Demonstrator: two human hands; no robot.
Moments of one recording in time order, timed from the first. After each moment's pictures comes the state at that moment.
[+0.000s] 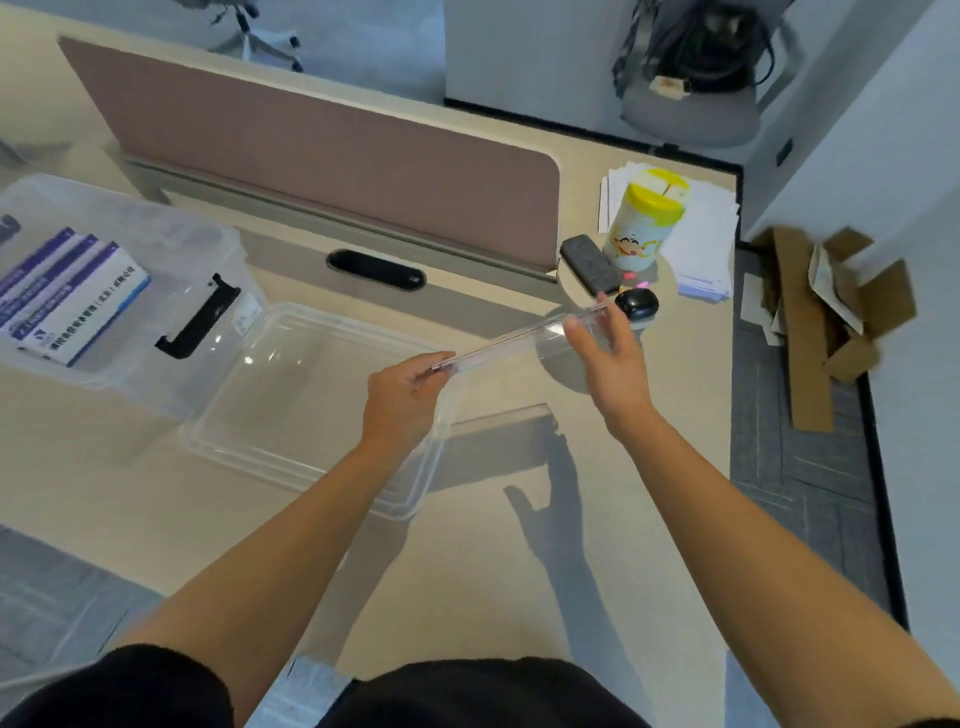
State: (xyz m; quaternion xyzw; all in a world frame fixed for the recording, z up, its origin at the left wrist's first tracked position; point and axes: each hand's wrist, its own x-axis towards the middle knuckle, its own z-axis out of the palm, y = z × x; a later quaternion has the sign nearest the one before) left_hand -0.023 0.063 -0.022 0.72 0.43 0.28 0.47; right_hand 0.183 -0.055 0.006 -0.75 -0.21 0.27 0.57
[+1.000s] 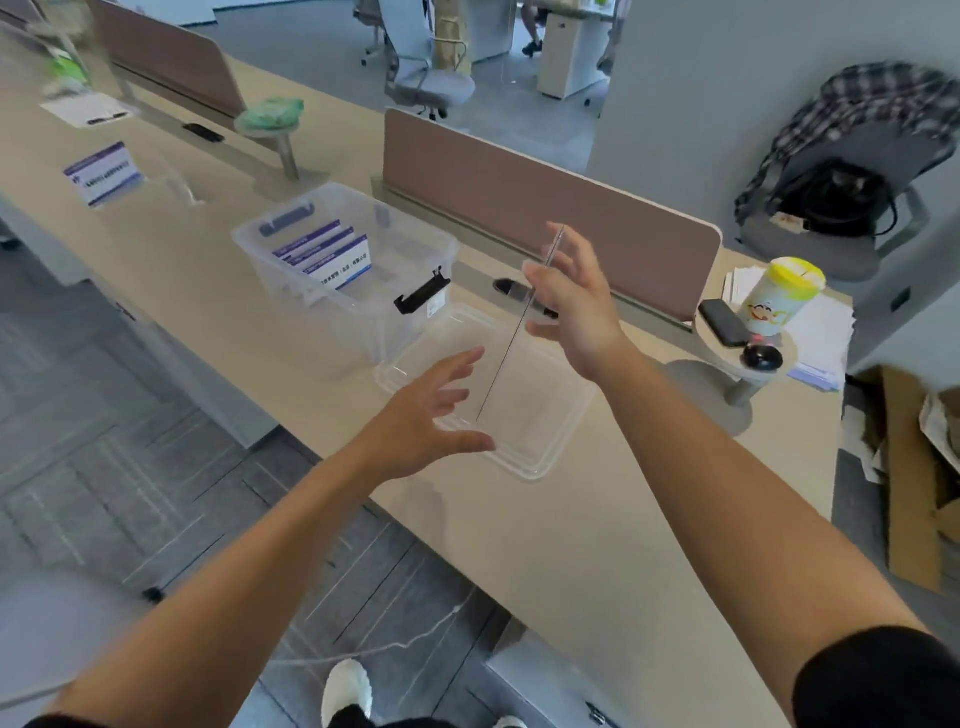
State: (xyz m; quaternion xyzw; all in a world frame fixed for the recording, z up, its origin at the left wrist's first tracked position) left_hand -0.290 -0.011 0.071 0.75 0.35 0.23 0.51; right_hand -0.069 -0.005 0.136 -0.56 -0.44 0.40 0.57
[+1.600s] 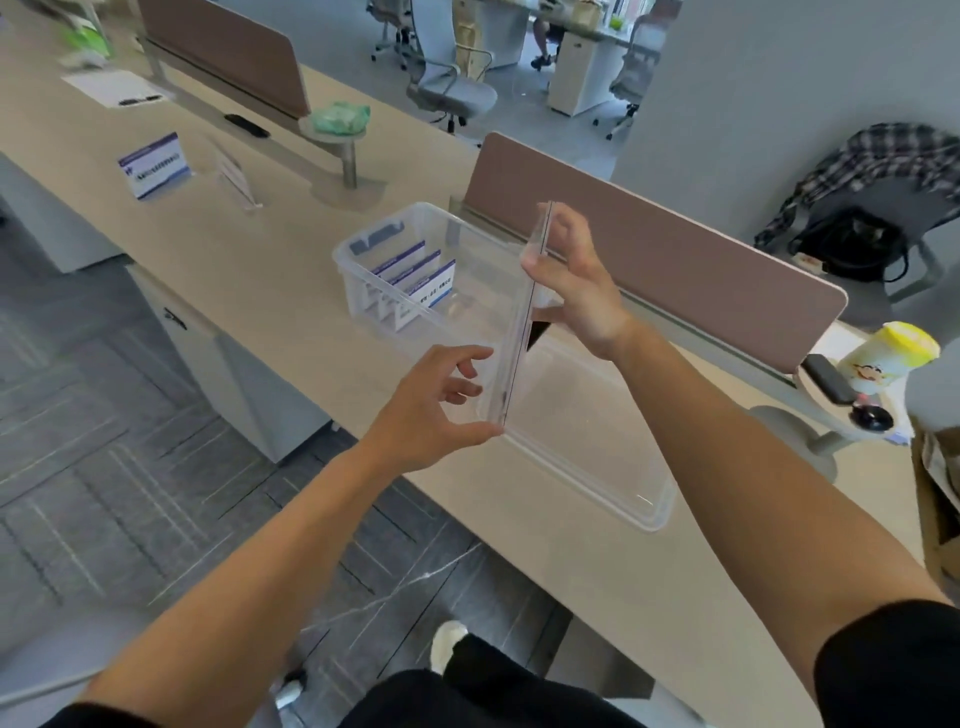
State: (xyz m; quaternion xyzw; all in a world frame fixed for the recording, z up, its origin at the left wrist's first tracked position) left_hand -0.471 0.134 0.062 0.76 0.30 0.36 0.45; right_hand -0.267 0.143 0.168 -0.55 -0.55 0.41 0.47
